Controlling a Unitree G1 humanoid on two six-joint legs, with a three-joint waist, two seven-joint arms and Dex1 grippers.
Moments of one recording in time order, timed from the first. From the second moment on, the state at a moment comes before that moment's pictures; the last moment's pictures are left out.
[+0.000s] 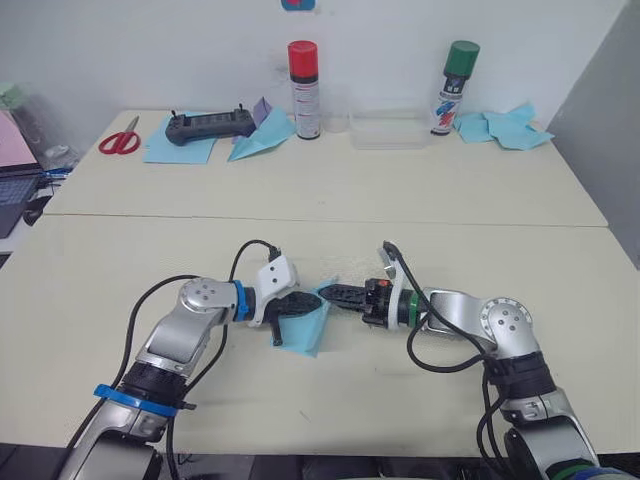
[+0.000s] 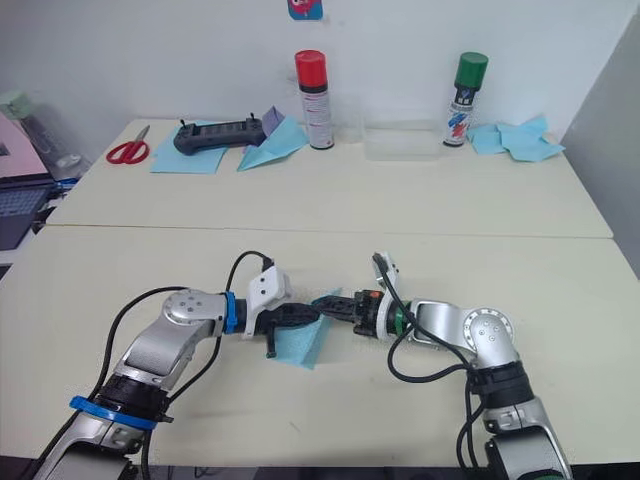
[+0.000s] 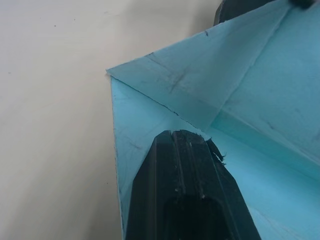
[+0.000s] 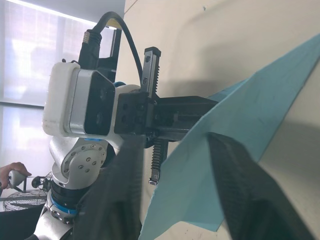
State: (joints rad) left arm -0.39 0.60 -0.22 0.08 -0.17 0.29 -1.09; right arm -0.47 -0.26 0.10 0.01 1.65 1.13 -0.21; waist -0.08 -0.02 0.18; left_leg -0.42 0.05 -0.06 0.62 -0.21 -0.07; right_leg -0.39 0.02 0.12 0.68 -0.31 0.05
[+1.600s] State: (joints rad) left arm -0.35 0.63 -0.19 0.07 -0.18 0.29 -1.07; right arm -0.53 -0.01 -0.03 0.08 1.28 1.23 0.08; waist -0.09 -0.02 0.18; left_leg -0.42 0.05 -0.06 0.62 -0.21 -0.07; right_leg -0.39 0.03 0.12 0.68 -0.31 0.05
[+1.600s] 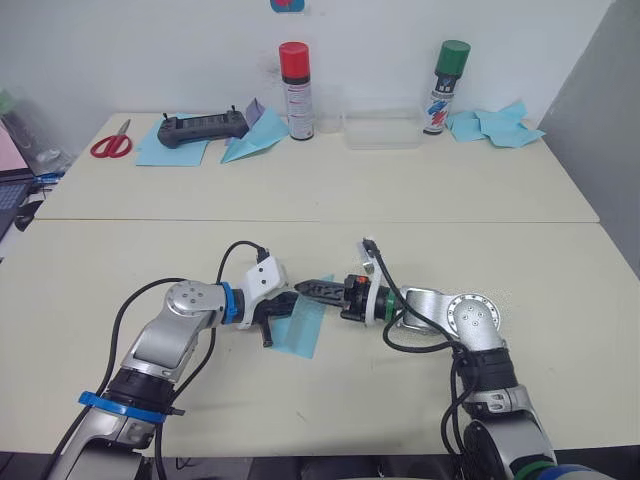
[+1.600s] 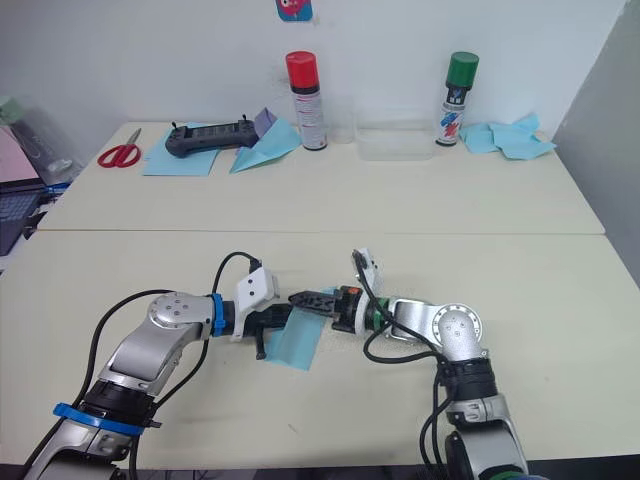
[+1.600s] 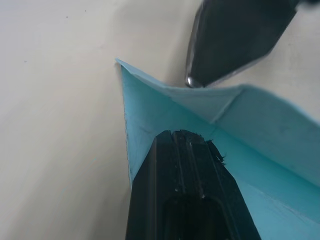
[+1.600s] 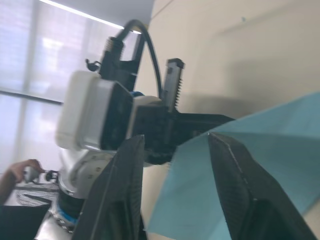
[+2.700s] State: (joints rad) left arm -0.36 0.63 -0.19 0.09 -0.18 0.28 -1.07; right arm -0.55 -0.13 0.15 0.06 0.94 1.13 0.28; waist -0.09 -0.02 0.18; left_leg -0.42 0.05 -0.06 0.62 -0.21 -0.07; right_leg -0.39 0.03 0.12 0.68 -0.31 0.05
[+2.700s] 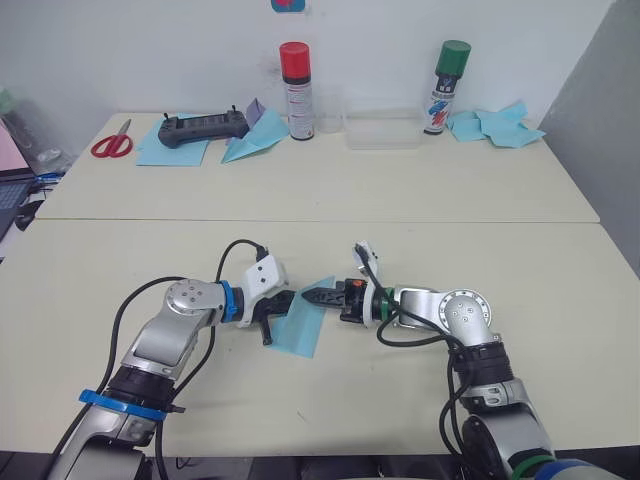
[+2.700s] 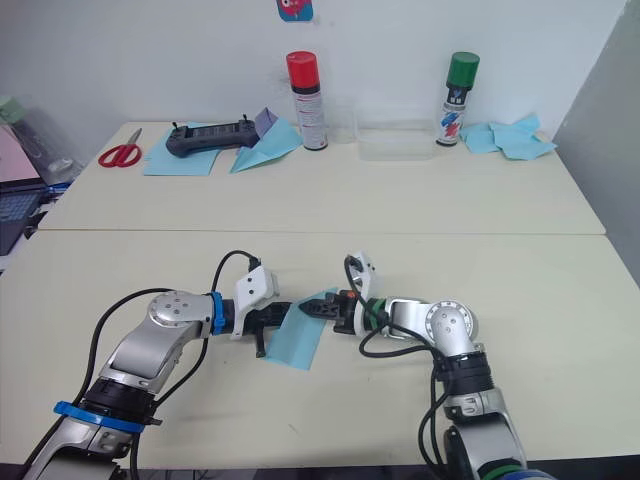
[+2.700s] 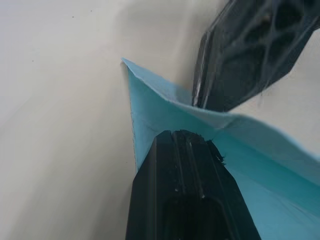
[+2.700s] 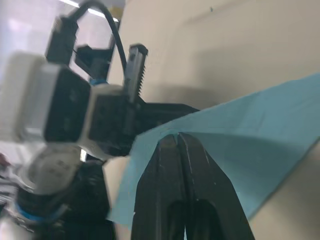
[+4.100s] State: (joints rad) left arm -0.38 0.70 -0.23 0.11 -0.12 0.18 -1.10; right arm -0.49 -0.21 0.39 0.17 0.18 0.40 0.63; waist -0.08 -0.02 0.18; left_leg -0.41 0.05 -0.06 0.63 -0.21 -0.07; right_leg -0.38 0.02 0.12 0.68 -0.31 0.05
